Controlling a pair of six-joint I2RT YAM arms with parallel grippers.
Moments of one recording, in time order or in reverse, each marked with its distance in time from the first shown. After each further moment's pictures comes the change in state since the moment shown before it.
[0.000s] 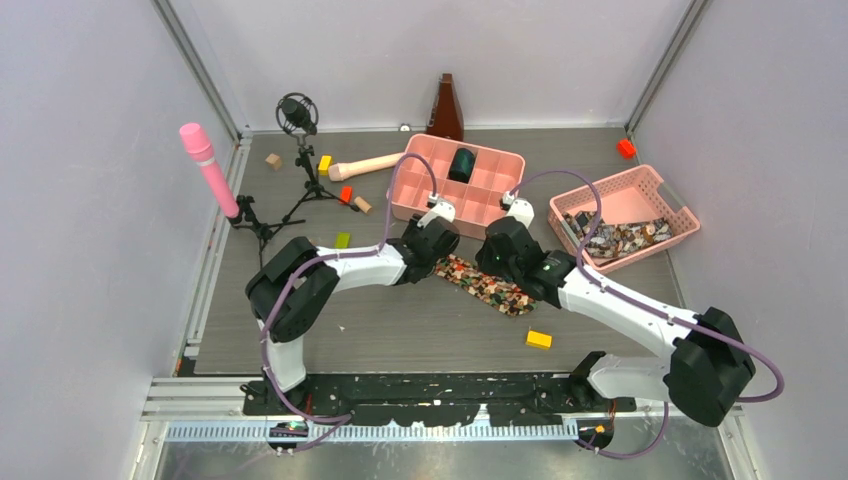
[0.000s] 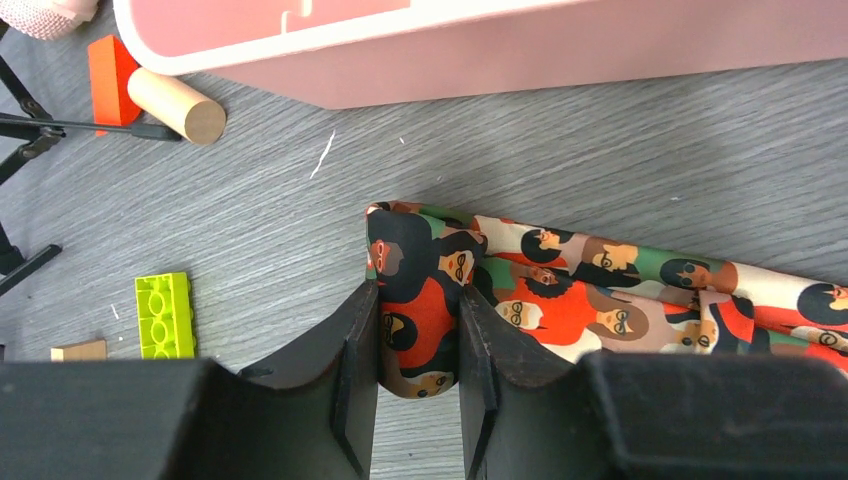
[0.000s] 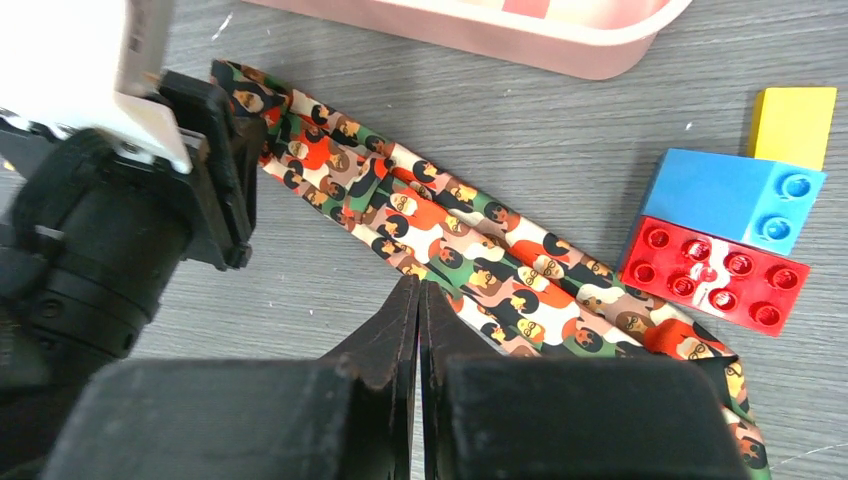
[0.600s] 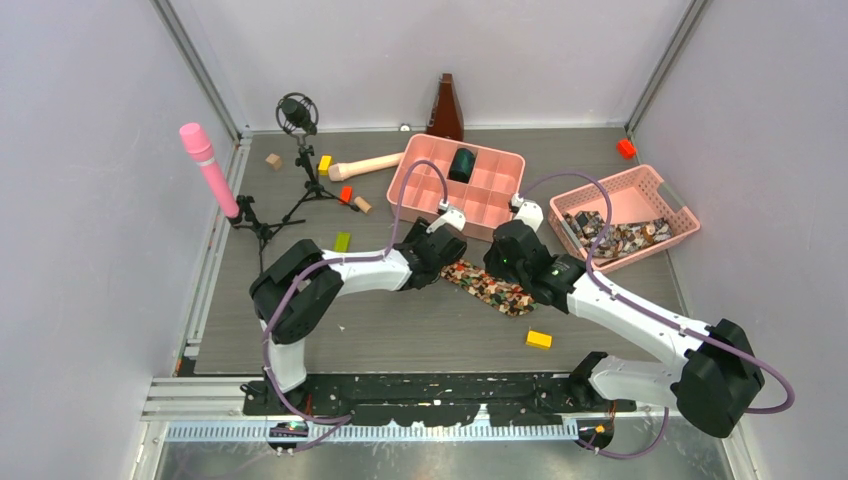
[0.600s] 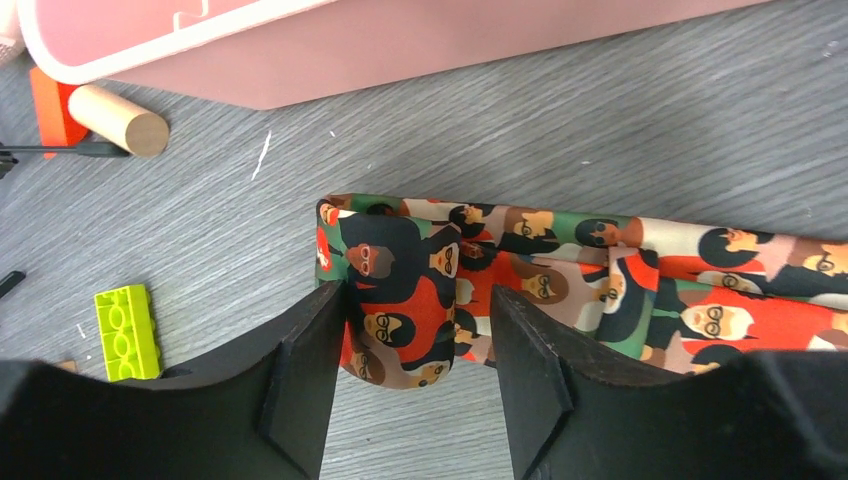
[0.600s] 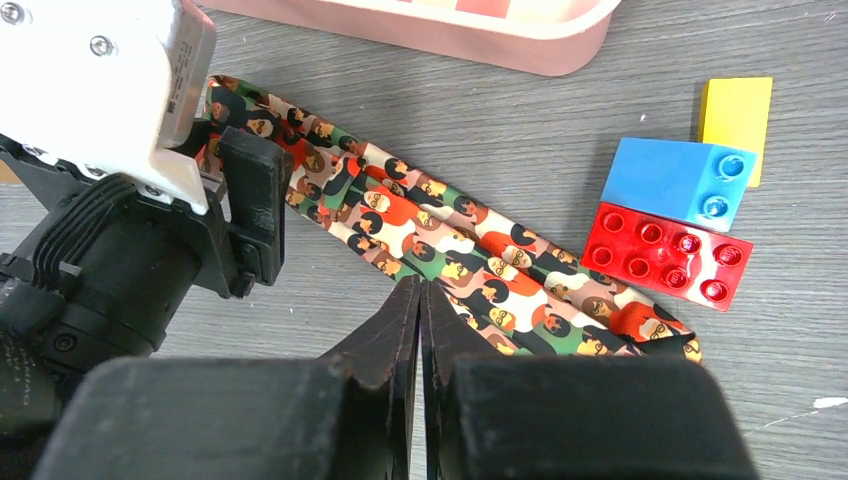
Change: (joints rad) left arm -0.054 0.014 0.005 -0.003 0.023 0.022; right arm -0.011 -0.080 -0.028 -0.042 0.037 0.001
